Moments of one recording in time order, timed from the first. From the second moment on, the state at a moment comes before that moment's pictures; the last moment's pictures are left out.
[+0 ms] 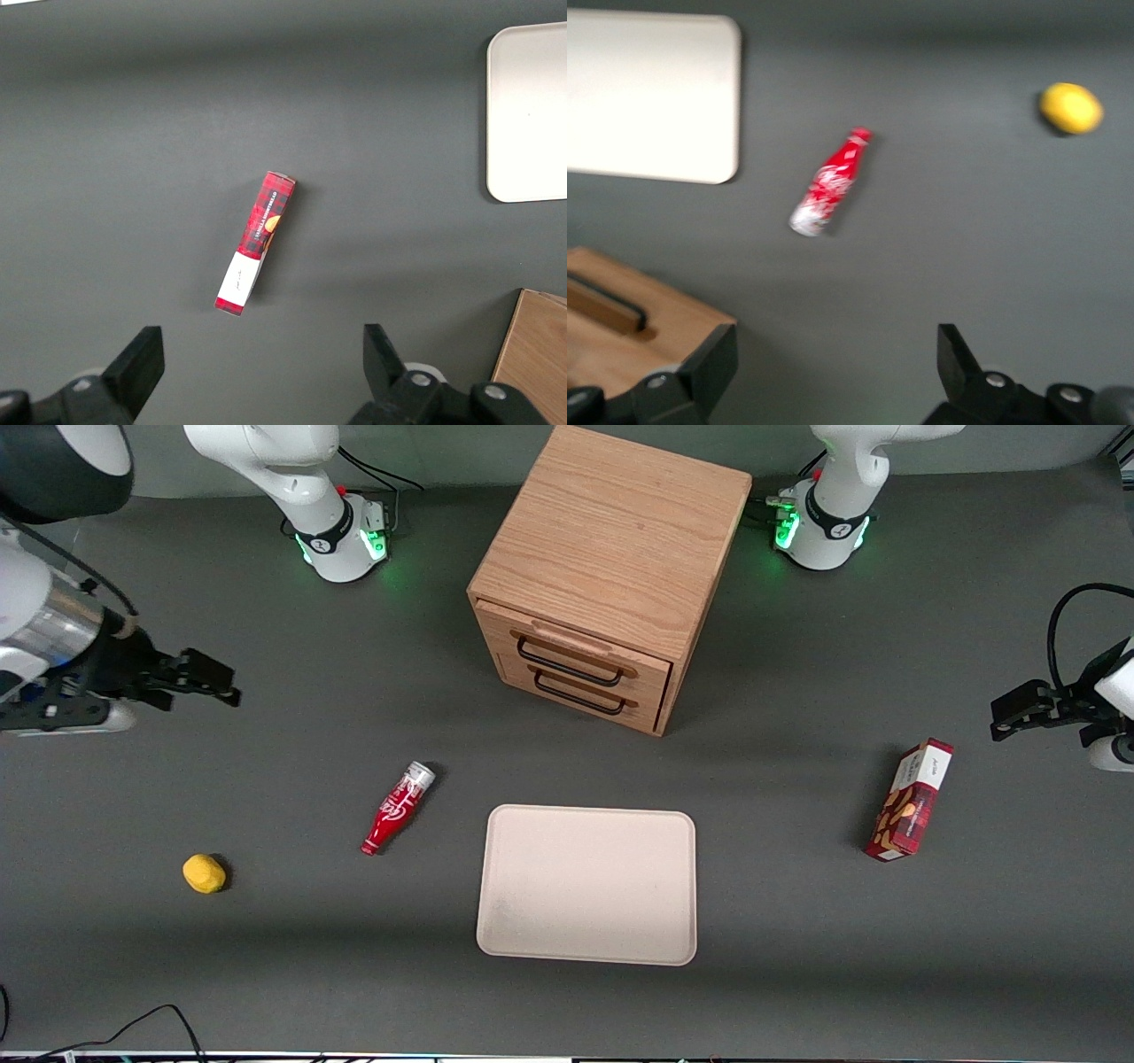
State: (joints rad) arm -0.08 0.03 0.24 -1.62 0.11 1.64 0.10
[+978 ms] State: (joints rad) arm 0.05 0.42 0.73 -1.50 -0.04 1.83 -0.21
